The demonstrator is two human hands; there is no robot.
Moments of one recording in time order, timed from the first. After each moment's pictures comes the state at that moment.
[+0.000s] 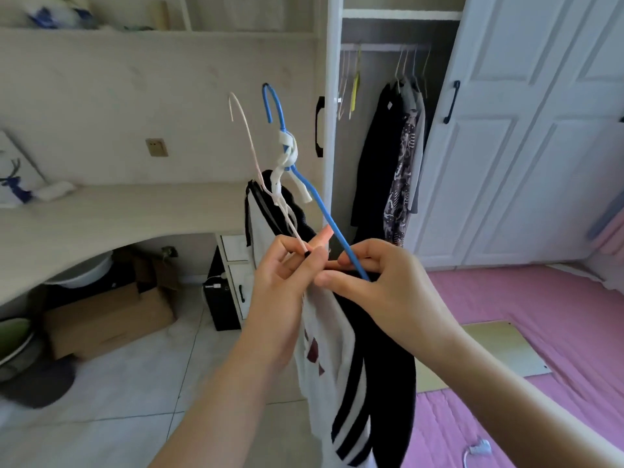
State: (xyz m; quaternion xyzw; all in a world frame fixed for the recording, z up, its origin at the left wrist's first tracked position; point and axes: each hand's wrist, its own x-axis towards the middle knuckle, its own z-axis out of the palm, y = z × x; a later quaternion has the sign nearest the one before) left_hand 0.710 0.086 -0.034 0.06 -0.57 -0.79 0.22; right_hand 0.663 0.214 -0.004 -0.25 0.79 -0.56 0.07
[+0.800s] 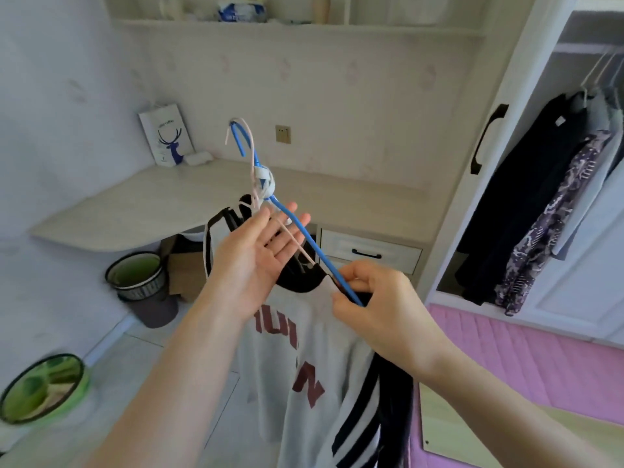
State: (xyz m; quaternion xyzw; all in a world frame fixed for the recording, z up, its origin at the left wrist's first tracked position) left_hand 0.774 -0.095 -0.030 0.17 -0.37 -0.85 0.35; right_hand 0.682 0.061 -0.041 -0.47 0.74 -0.46 0.17
